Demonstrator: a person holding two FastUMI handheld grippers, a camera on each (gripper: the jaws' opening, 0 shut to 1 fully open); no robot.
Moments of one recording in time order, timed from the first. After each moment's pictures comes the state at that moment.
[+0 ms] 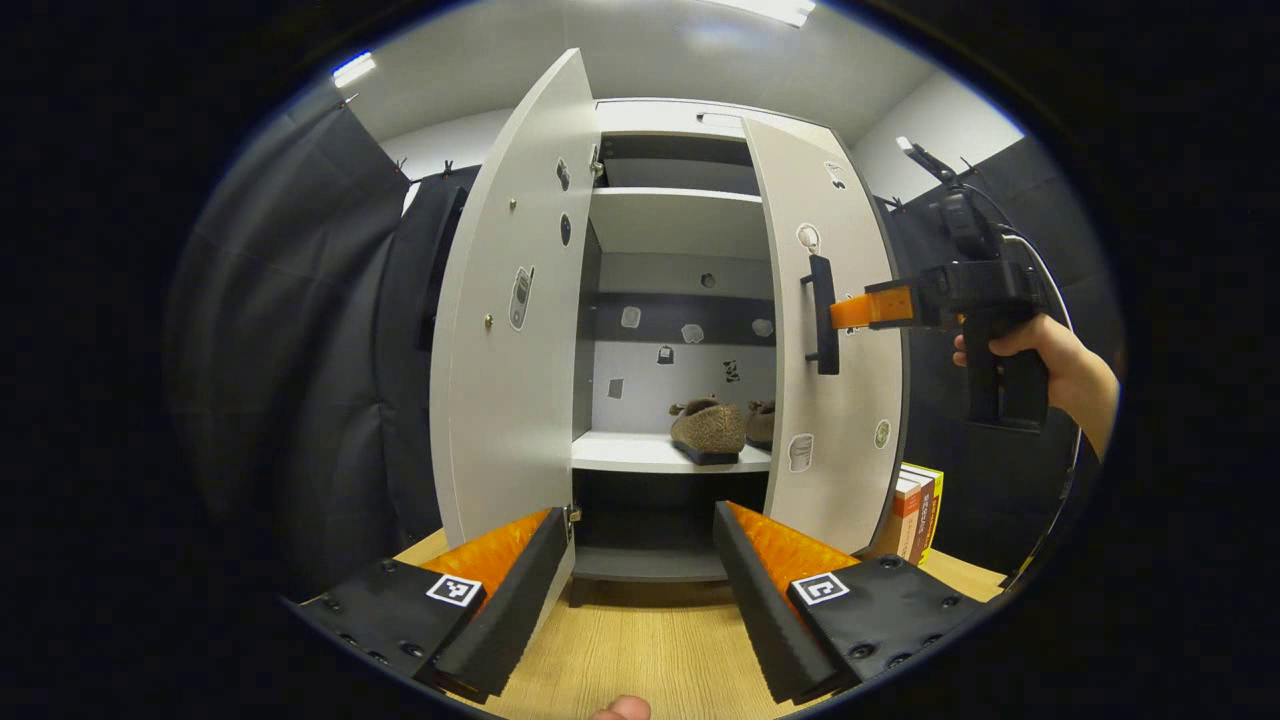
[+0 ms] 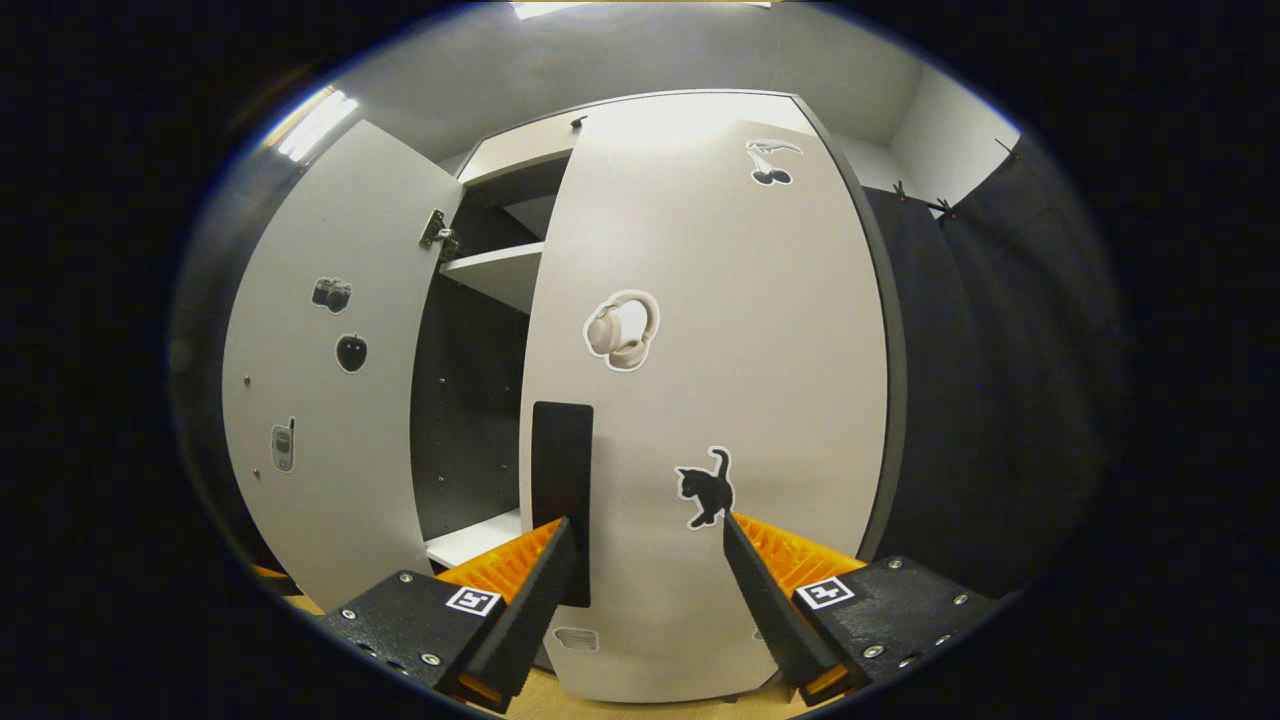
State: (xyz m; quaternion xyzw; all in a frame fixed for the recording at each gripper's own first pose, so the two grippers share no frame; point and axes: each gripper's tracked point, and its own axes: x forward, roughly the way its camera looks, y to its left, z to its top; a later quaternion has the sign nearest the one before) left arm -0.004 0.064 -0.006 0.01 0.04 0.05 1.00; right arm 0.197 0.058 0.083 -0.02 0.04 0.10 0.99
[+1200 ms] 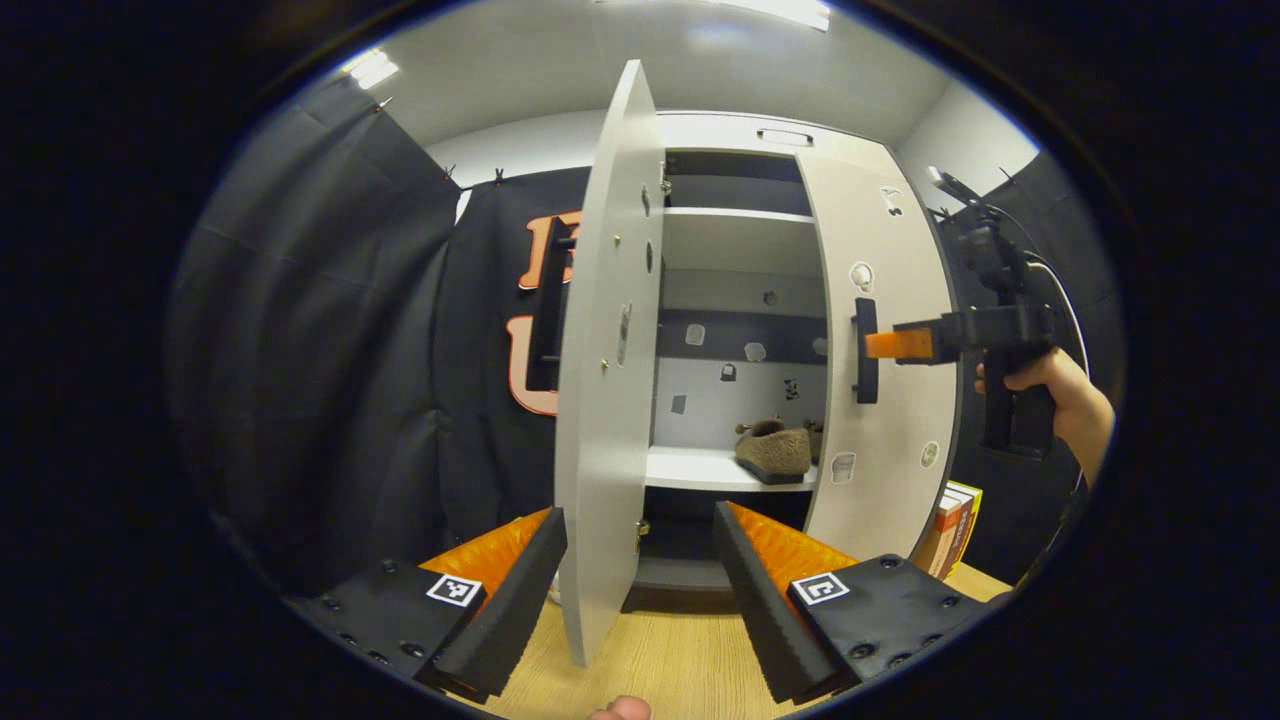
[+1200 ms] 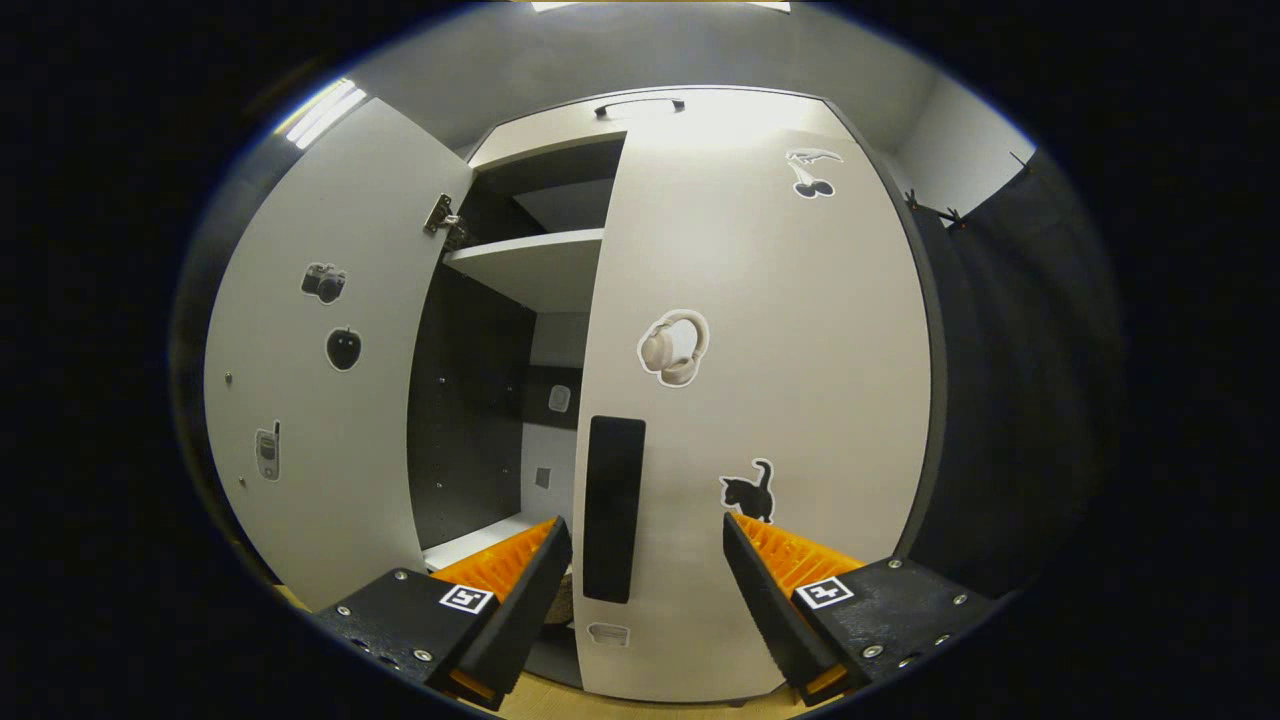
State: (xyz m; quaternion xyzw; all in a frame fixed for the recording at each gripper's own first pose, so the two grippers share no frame) left arm -0.027 0.134 0.035 0.00 0.03 0.13 0.99; right arm 0.203 0.079 0.085 -0.04 0.03 0.09 0.99
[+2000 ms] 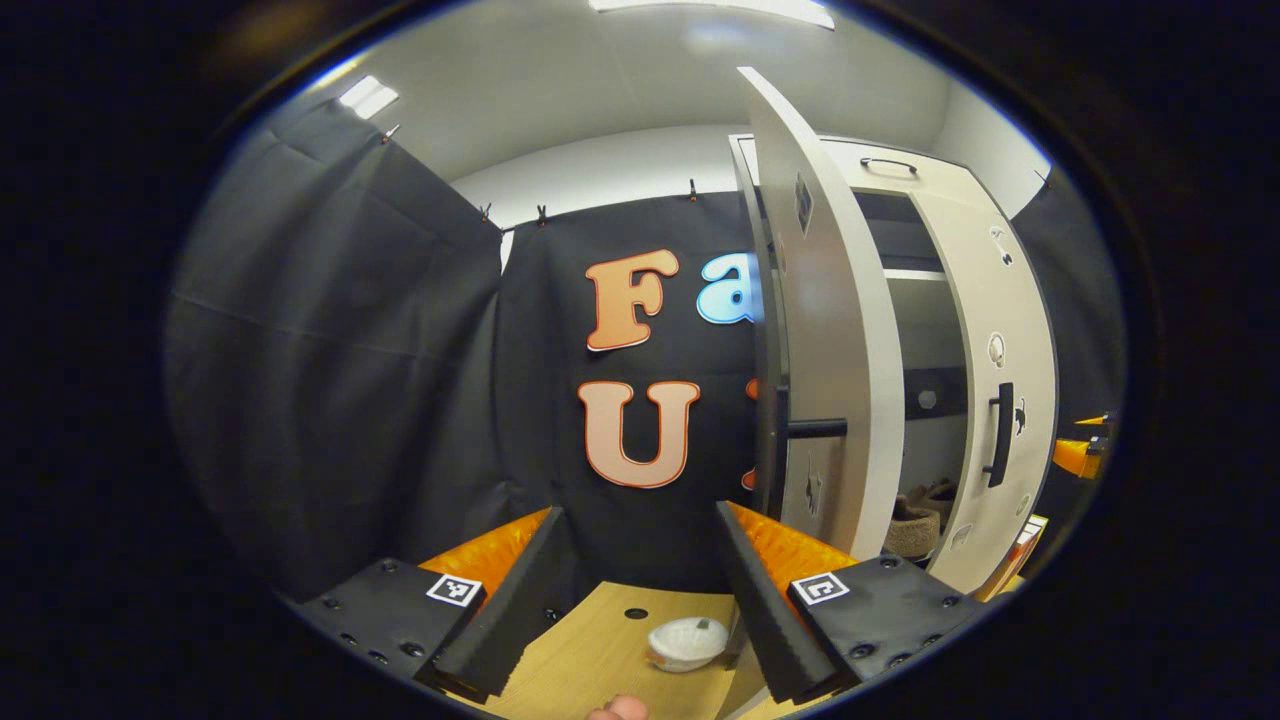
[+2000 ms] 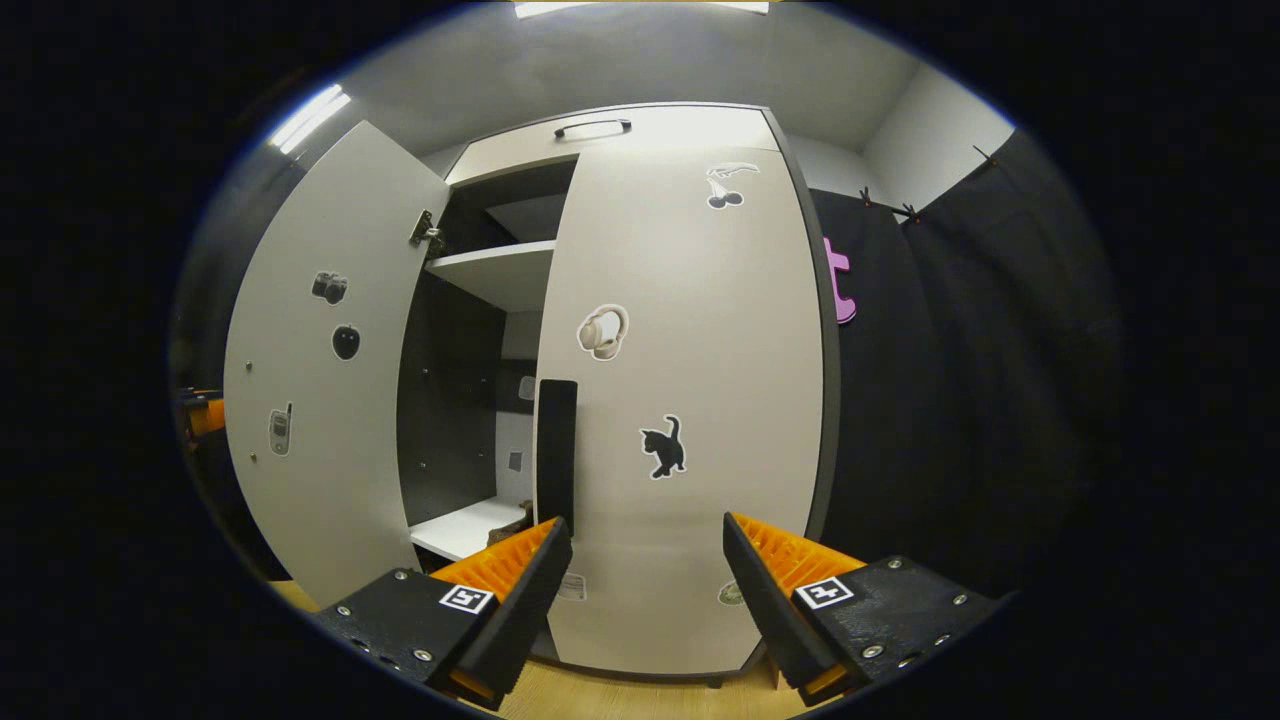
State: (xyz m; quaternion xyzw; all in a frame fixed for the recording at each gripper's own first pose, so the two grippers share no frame) left arm 0.037 0.277 0.162 0.06 -0.01 0.20 0.98; right arm 0.148 0.023 0.075 -0.02 0.03 0.05 1.00
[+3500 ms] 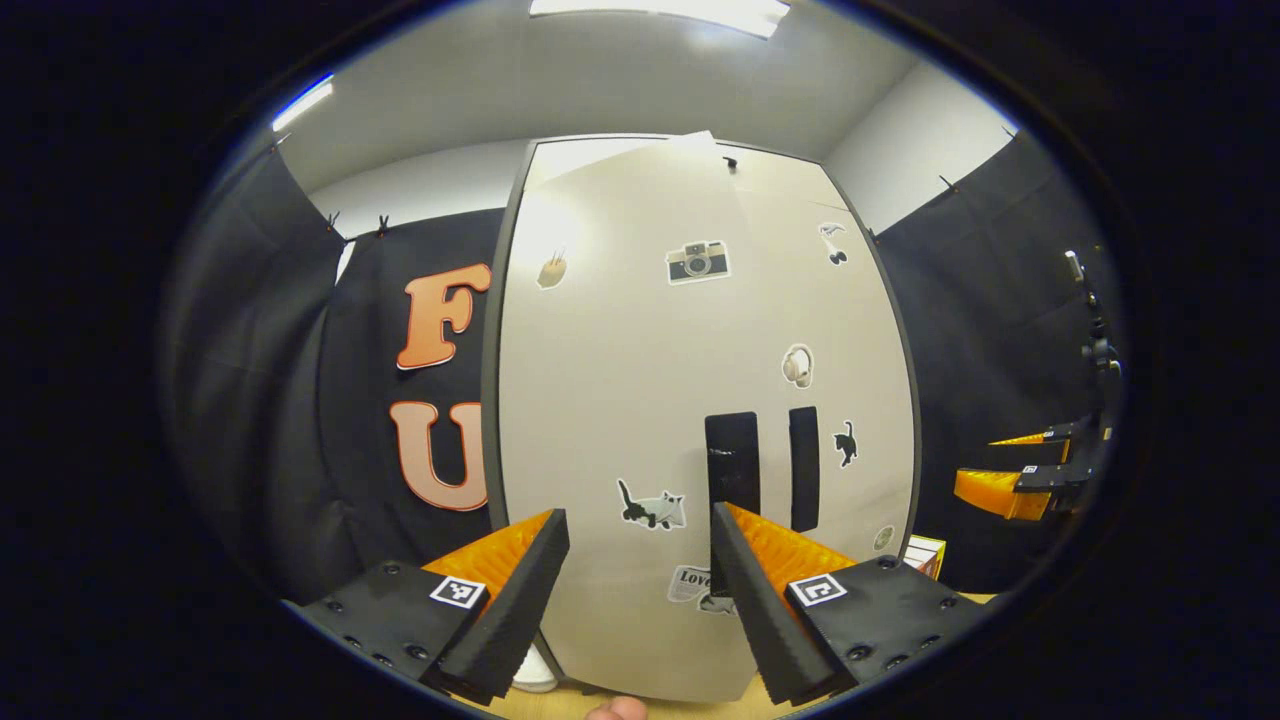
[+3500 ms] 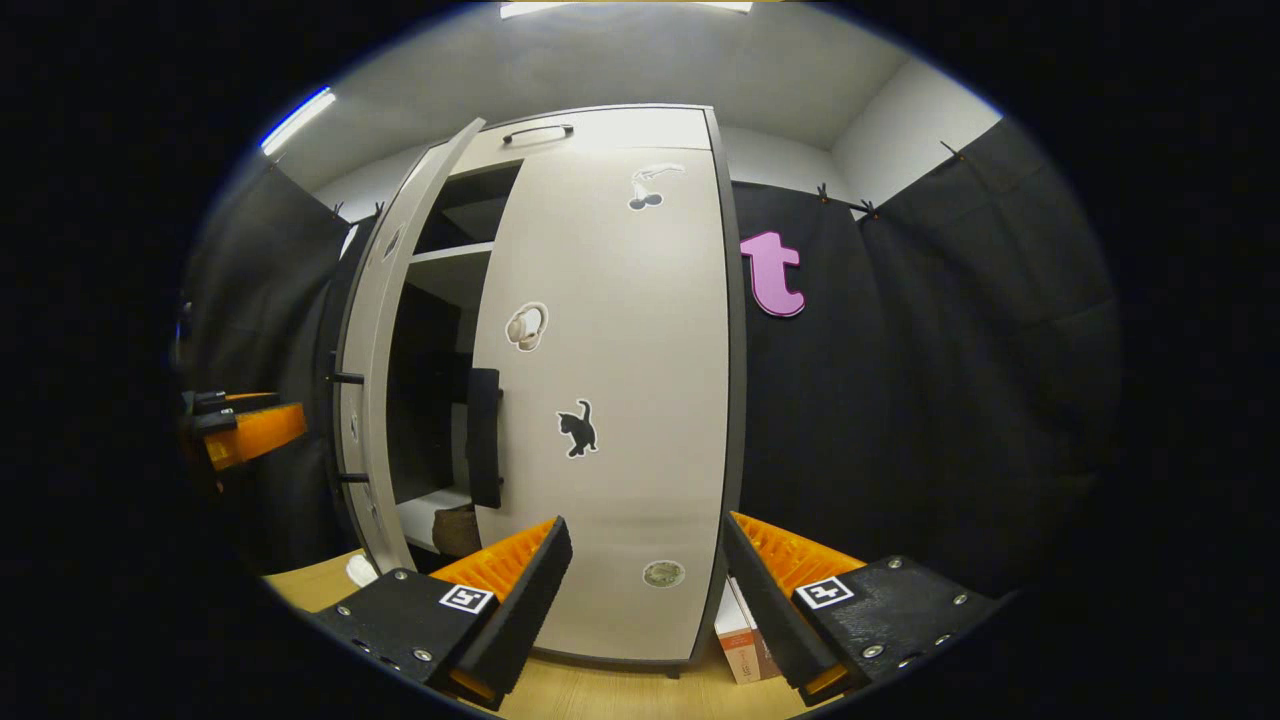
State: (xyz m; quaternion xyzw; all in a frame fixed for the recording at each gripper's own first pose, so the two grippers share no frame) left arm 0.134 0.042 0.147 0.05 -0.02 -0.01 1.00; right arm 0.121 -0.042 0.071 -0.02 0.04 0.01 1.00
